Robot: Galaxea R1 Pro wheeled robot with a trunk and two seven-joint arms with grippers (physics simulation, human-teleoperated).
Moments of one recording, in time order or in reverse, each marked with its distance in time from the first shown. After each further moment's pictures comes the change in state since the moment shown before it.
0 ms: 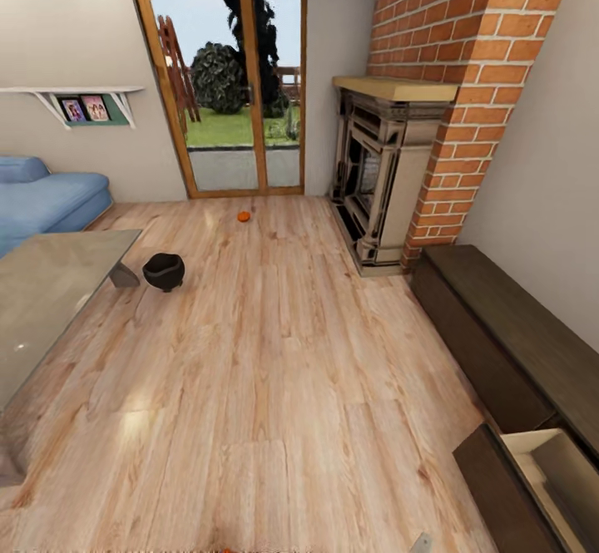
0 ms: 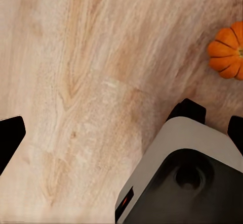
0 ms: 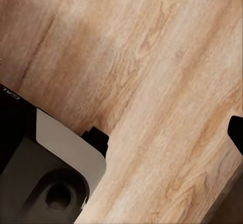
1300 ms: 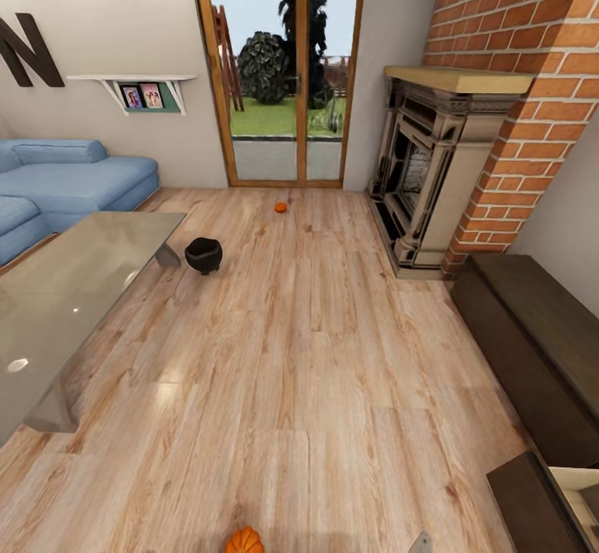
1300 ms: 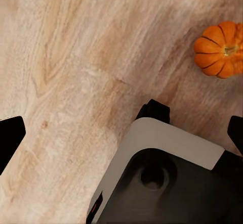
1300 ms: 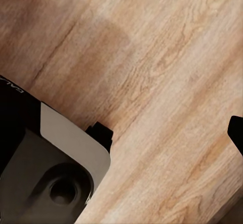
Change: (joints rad) left arm 0.000 -0.012 0.000 -0.007 0.003 -0.046 -0.128; right arm 0.000 0.000 0.000 -0.002 0.004 -0.003 0.002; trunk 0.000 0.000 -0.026
